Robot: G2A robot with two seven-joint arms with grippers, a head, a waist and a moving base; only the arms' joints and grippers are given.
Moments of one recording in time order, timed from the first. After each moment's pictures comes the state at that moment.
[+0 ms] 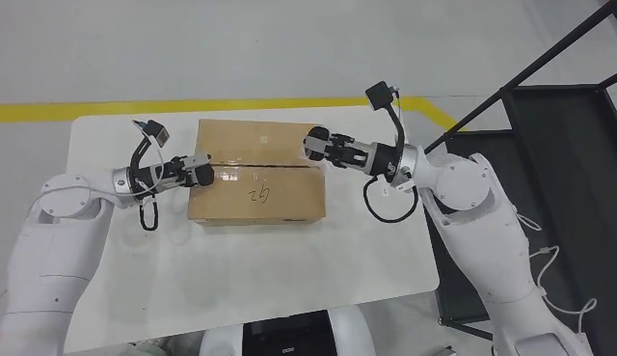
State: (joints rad) left arm 1.03 -1.02 -1.30 -1.24 -0.42 -0.28 -1.26; right arm -1.18 -1.12 1.31 -1.90 0.04 -0.11 0.86
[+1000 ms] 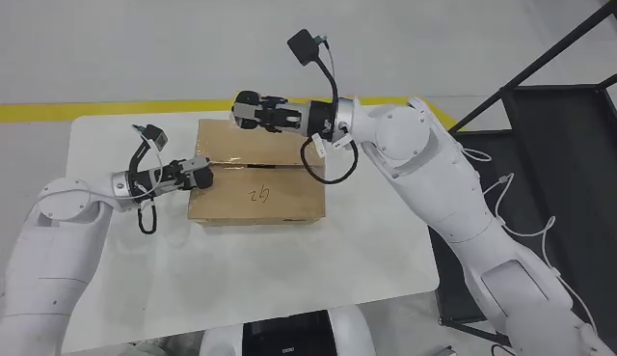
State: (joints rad) left arm 1.04 -1.01 -1.30 -1.23 -0.42 -0.29 -1.25; right arm -0.75 -1.21 0.97 -1.65 0.12 -0.12 0.77
